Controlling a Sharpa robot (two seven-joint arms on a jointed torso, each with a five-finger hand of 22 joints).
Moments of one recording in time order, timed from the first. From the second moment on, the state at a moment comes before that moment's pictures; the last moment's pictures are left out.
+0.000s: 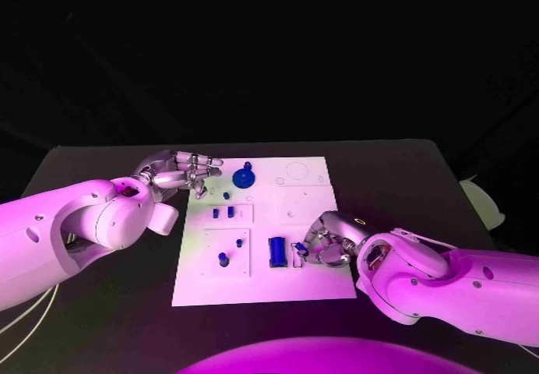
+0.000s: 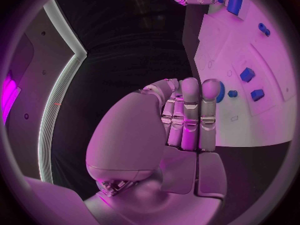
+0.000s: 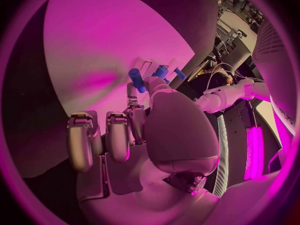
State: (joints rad) left arm 1.19 -0.93 -0.03 1.61 -0.17 -0.28 0.09; left_hand 1.50 -0.16 0.46 0.10 0.31 1.06 0.16 0.08 0.13 1.13 0.09 0.26 0.21 1.21 0.01 0.98 0.57 0.14 1.16 0.10 0.91 1.08; right arm 1.01 -1.01 -0.15 1.97 -1.46 -0.52 -0.58; right_hand 1.32 -0.12 0.11 0.29 0.65 1.18 0.05 0.20 0.35 1.47 -0.03 1.28 1.31 1.47 -0.09 1.52 1.31 0.02 1.46 0.03 1.54 1.31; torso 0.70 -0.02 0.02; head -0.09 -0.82
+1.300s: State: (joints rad) left arm 1.19 -0.92 -0.03 1.61 -0.18 -0.26 0.09; left_hand 1.50 -0.16 0.47 0.09 0.31 1.06 0.16 0.08 0.13 1.13 0.09 0.27 0.21 1.21 0.01 0.98 0.57 0.14 1.16 0.10 0.91 1.09; right arm 1.01 -0.97 -0.15 1.93 -1.38 -0.48 -0.59; right_hand 1.14 -0.08 0.01 0.29 0.56 1.19 0.04 0.21 0.35 1.47 -0.03 1.33 1.31 1.47 -0.09 1.52 1.31 0.02 1.46 0.03 1.54 1.31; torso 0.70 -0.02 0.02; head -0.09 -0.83
